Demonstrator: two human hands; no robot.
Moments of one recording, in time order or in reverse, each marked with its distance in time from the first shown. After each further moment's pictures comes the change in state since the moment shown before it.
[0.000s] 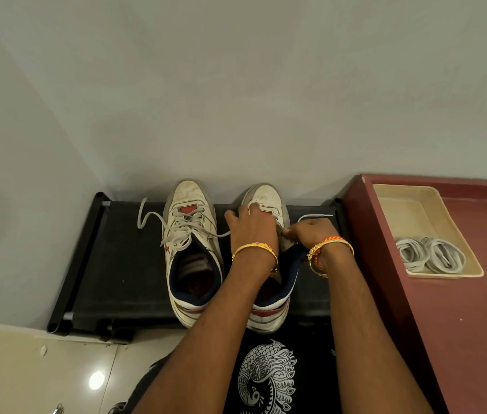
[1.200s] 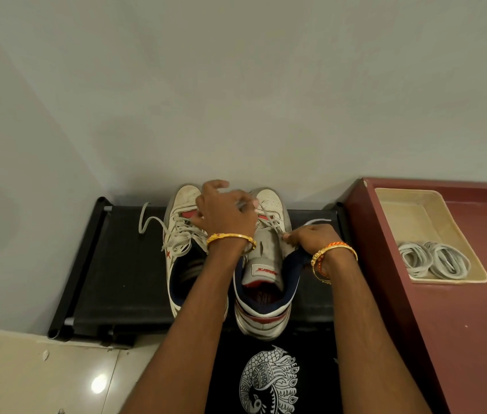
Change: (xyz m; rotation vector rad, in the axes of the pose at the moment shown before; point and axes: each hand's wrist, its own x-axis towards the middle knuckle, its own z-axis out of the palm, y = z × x) left_hand 0.001 -0.029 -0.031 -0.706 0.383 -0.360; right_hand -0.014 -0.004 -0.006 0.192 -0.066 0.069
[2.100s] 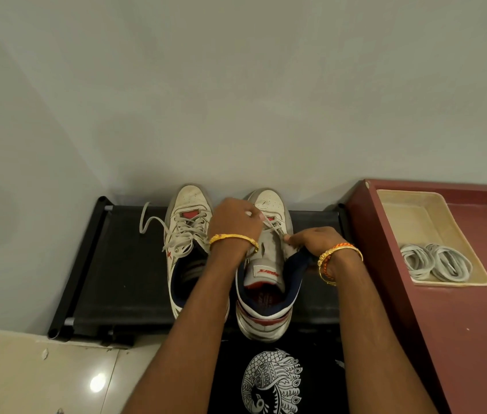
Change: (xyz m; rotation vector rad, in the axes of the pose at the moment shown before) left_hand 0.002 -0.006 0.002 0.083 -0.217 0.081; right_hand -0.015 -0.010 -0.002 0.038 -0.052 0.091
